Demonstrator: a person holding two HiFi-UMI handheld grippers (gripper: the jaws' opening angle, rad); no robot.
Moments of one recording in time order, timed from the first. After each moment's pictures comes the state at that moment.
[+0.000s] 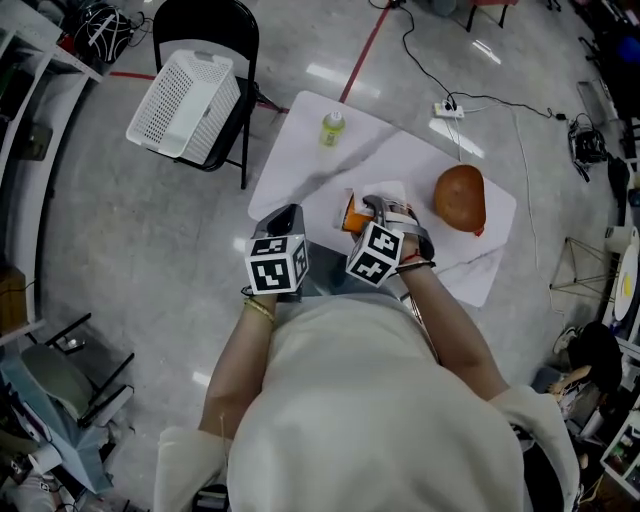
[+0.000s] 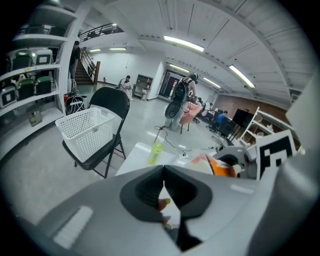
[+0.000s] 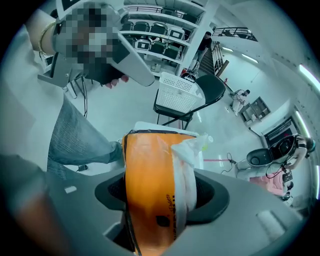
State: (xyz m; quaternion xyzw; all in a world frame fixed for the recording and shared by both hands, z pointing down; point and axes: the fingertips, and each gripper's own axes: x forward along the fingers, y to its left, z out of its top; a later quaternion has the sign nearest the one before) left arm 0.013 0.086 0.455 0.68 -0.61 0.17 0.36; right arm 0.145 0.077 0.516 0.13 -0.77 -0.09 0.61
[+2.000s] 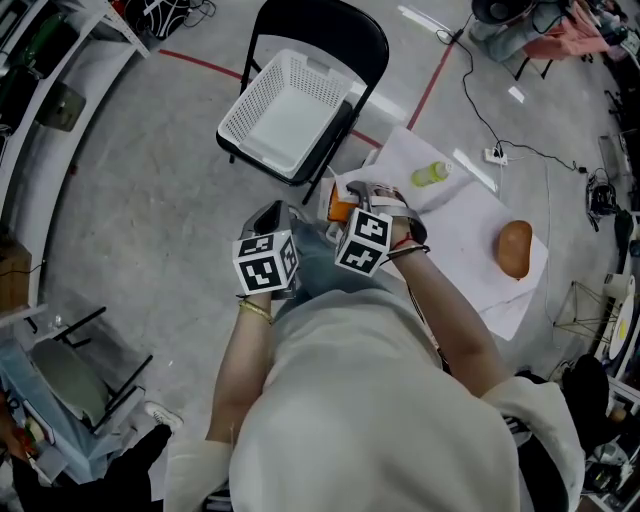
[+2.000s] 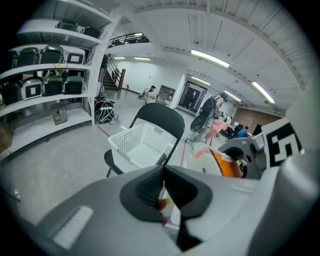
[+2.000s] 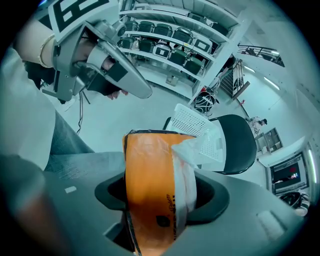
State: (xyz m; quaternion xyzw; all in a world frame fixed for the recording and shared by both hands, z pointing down) left arm -0.346 0.090 0.446 0.62 -0.69 0.12 0.36; right arm -0.227 0.051 0.486 0.05 -0.78 -0.18 0.59
